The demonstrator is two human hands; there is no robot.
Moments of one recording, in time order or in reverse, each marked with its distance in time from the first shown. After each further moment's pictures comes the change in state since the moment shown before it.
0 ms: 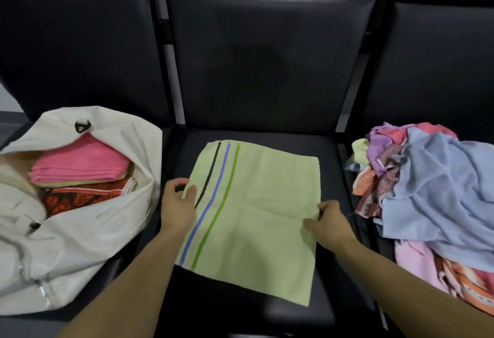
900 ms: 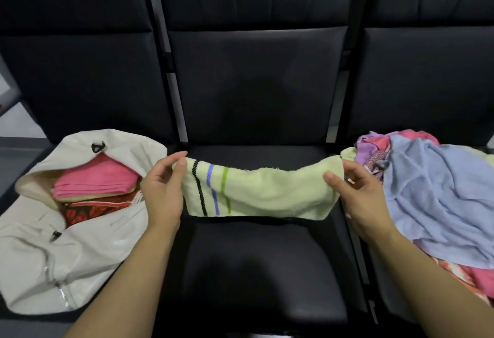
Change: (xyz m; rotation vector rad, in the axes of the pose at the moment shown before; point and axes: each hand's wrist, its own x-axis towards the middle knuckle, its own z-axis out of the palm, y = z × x) left_hand -0.045 0.097 -0.024 -0.384 0.100 0.402; right_hand -0.037 -0.027 -0.089 0.845 0.144 -0.632
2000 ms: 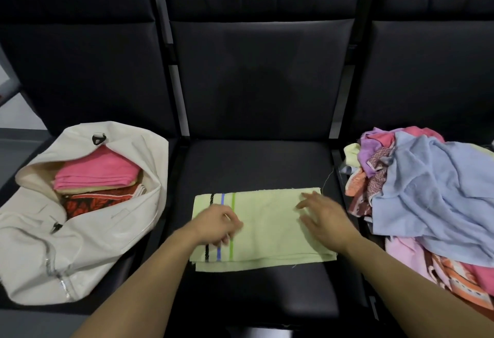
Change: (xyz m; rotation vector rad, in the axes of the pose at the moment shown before) left_hand -0.032 -0.063 0.008 0.787 -0.969 -0.502; right_hand -0.011 0.095 0.000 -1.171 -0.521 -0.135
